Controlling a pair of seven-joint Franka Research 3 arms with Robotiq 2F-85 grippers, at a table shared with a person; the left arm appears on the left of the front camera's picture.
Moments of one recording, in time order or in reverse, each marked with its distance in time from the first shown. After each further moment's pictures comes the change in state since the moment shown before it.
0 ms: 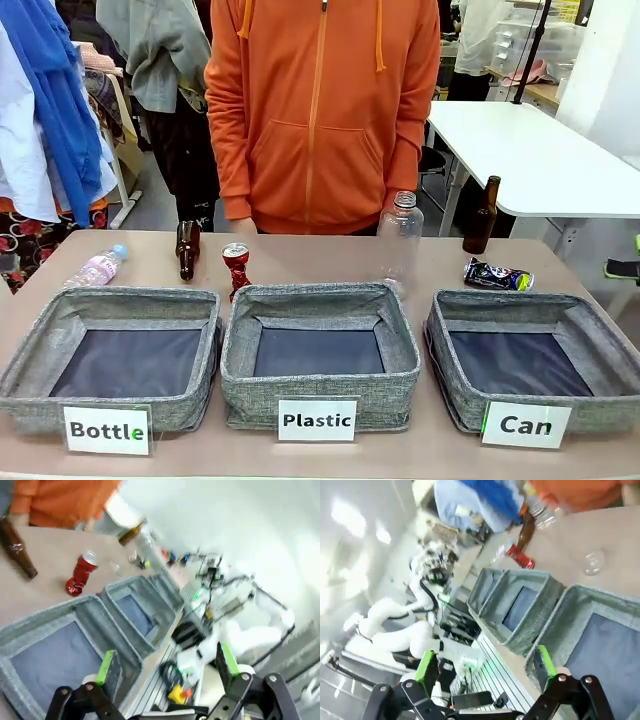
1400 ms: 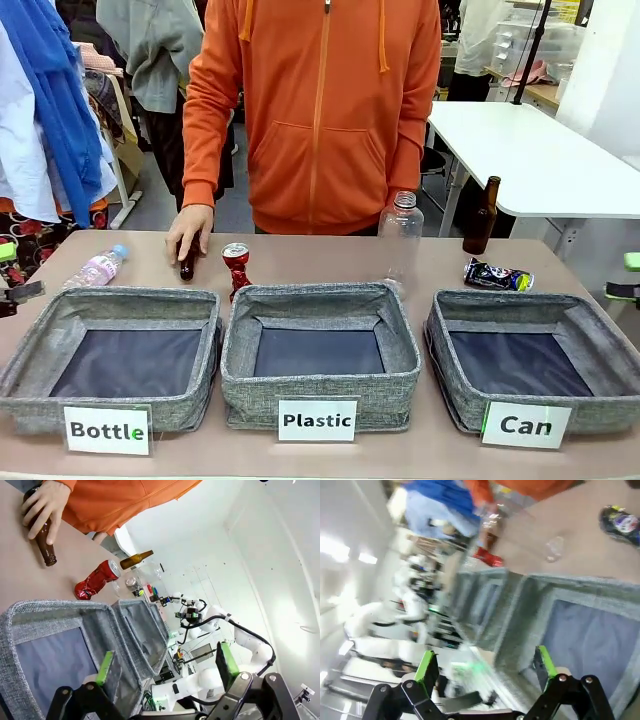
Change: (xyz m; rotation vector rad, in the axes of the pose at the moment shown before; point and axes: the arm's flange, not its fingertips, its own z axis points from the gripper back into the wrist) left arm -0.027 0.065 -0.012 -0.064 -0.159 0.237; right arm 0.014 -0.040 -0.004 -0.165 0.045 -0.100
